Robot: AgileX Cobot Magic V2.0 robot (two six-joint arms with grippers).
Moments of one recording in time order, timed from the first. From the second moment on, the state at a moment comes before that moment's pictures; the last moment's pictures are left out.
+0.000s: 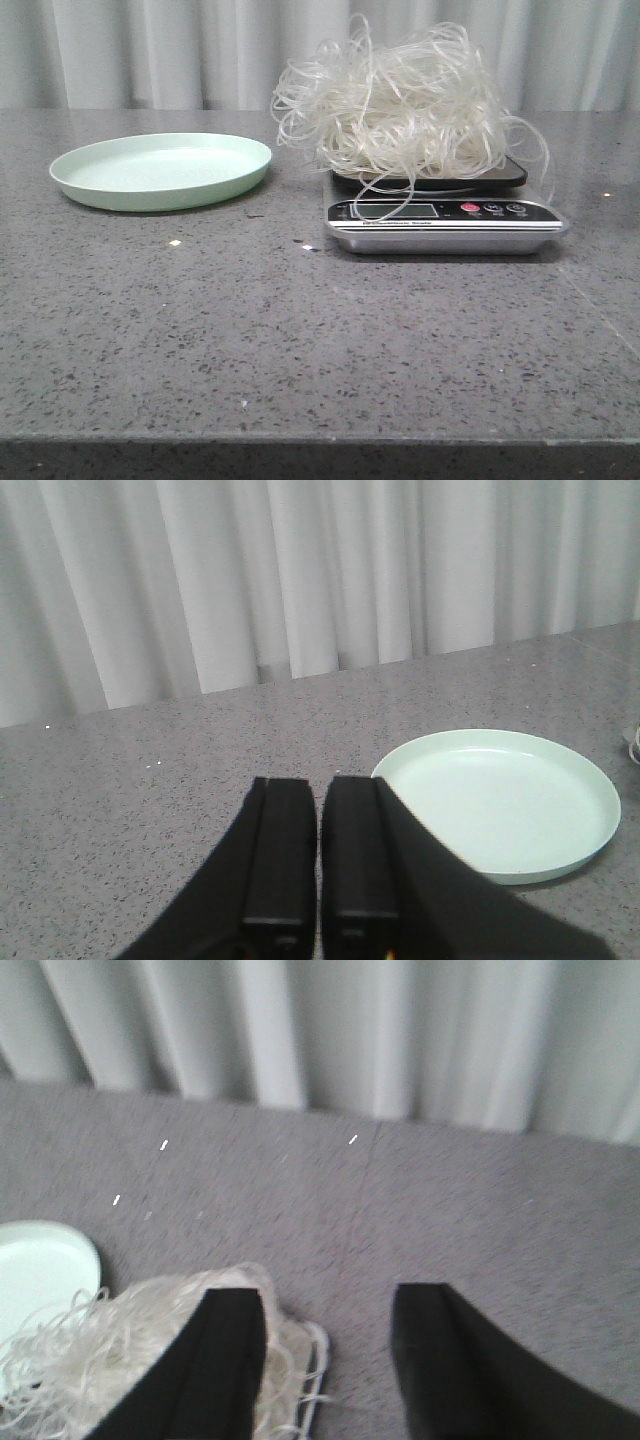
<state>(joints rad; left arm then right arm) -0.13 0.37 -0.40 -0.31 0.17 0.43 0.21 1.10 -1.19 0.09 0.53 0.03</state>
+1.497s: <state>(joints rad) -0.13 0.37 -0.40 -0.31 0.17 0.43 0.28 1.77 -1.50 0.39 0.84 -0.27</state>
